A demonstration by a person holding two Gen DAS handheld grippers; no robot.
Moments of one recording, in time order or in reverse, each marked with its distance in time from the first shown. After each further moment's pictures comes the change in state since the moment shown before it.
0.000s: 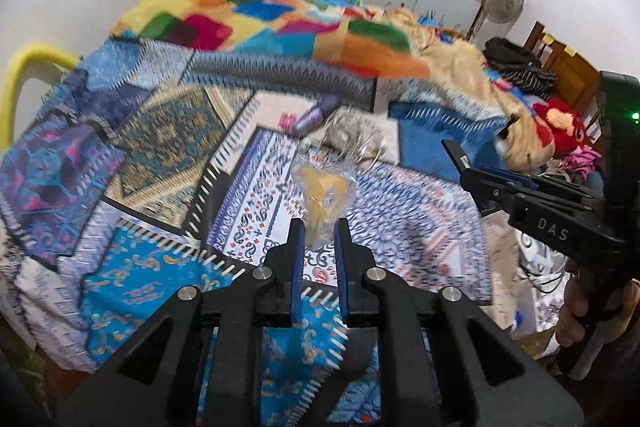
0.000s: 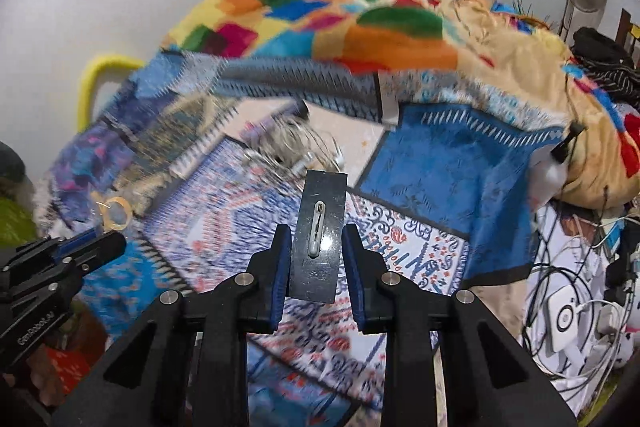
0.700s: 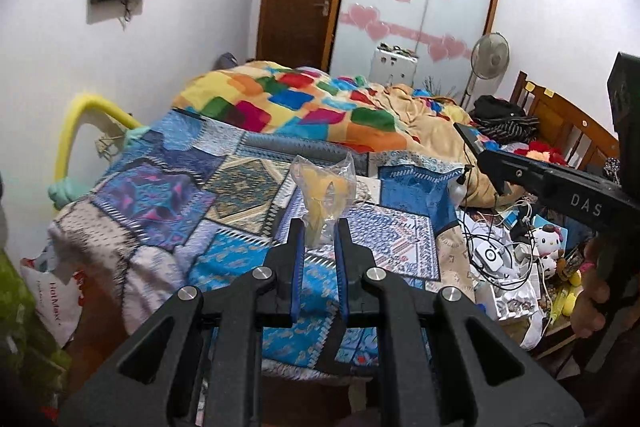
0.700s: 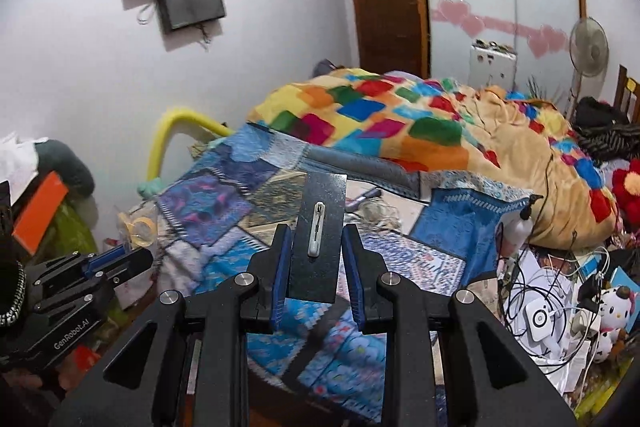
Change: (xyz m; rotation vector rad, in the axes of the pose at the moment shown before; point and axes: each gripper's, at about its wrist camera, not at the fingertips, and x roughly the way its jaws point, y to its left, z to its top) left arm -0.230 -0.003 -0.055 0.004 -0.252 0.077; right arm -0.195 0.093 -0.027 -0.091 -0.255 0.116
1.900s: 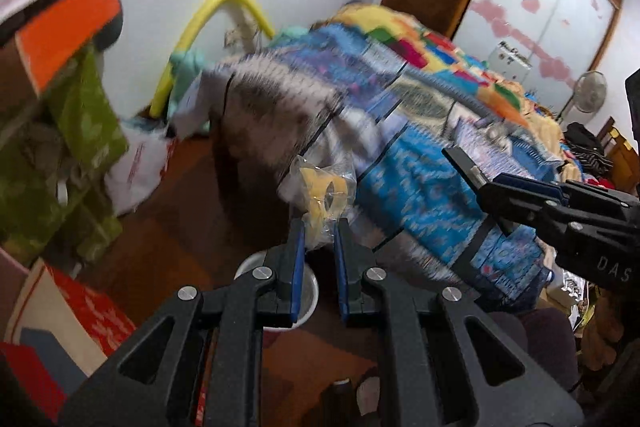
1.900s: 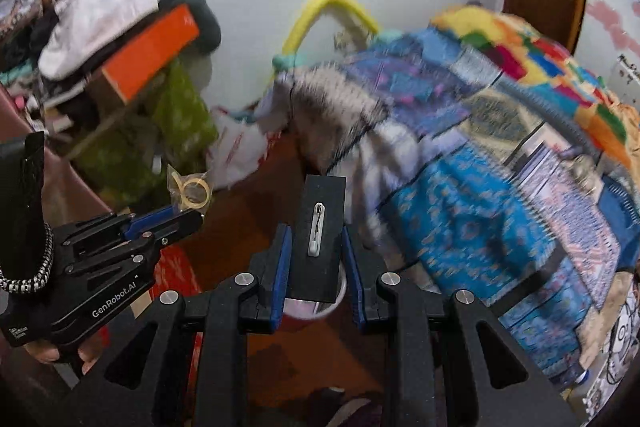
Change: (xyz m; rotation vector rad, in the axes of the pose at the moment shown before) left arm -0.095 0.224 -0.173 -0.347 0.179 0.253; right arm 0.076 0.253 -0.119 -0.308 0.344 0.312
